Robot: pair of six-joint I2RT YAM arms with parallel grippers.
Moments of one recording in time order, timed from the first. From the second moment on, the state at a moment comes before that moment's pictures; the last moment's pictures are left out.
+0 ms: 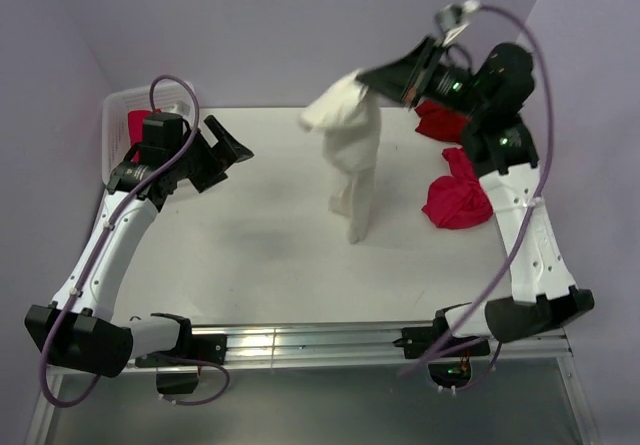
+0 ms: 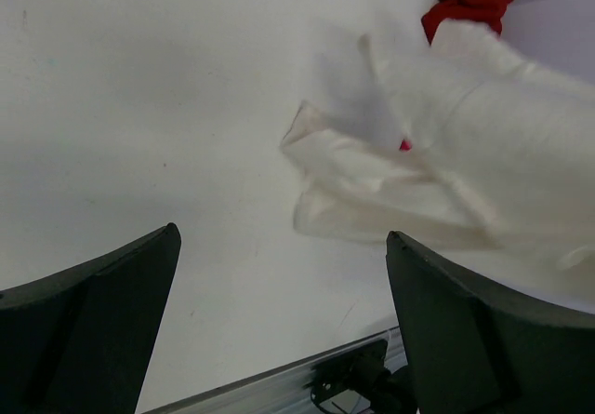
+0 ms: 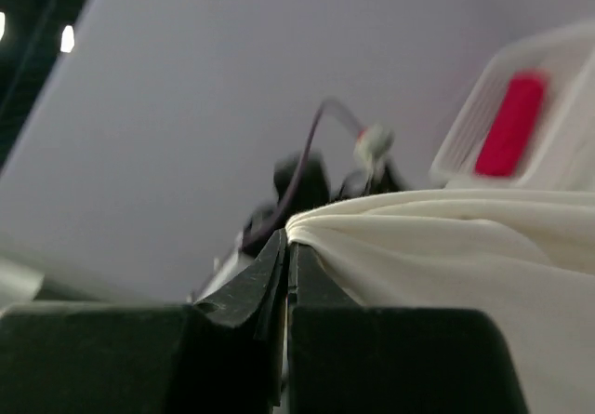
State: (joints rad) left arm -0.22 1.25 1.30 -0.66 0.25 -0.81; right arm 0.10 1.40 1.84 -0.13 -0.83 1.17
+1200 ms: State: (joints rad) left arm -0.29 1.32 1.21 -0.66 0.27 -0.81; right arm -0.26 1.87 1.22 -0.78 0.26 1.17
